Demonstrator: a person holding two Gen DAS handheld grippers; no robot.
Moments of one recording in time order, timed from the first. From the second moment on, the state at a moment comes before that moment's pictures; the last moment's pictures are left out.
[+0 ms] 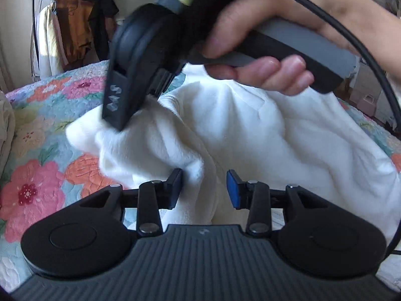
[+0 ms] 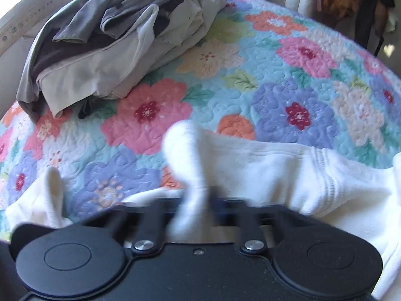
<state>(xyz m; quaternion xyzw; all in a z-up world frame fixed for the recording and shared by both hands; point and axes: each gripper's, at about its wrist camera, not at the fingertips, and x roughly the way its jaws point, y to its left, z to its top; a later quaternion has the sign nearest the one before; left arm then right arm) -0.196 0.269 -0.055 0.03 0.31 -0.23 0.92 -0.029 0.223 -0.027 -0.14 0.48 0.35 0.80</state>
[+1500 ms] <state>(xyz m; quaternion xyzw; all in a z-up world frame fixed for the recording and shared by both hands) -0.060 0.412 -0.103 -0.41 0.44 -0.08 0.80 0.086 -0.015 -0.086 0.13 0.48 0.15 0.86</state>
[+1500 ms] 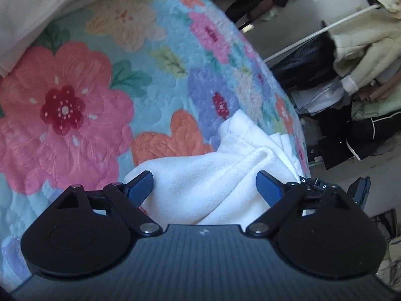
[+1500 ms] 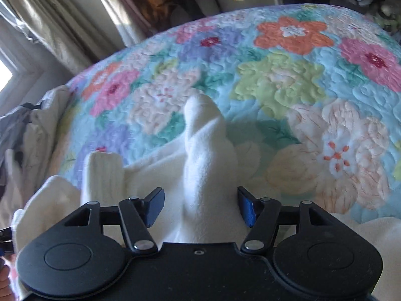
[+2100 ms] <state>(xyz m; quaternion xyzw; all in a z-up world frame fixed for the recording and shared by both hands) -0.044 0.409 0.024 -0.29 0.27 -0.03 0.92 0.003 -0.024 -0.010 0.09 0.17 0.17 0.97</state>
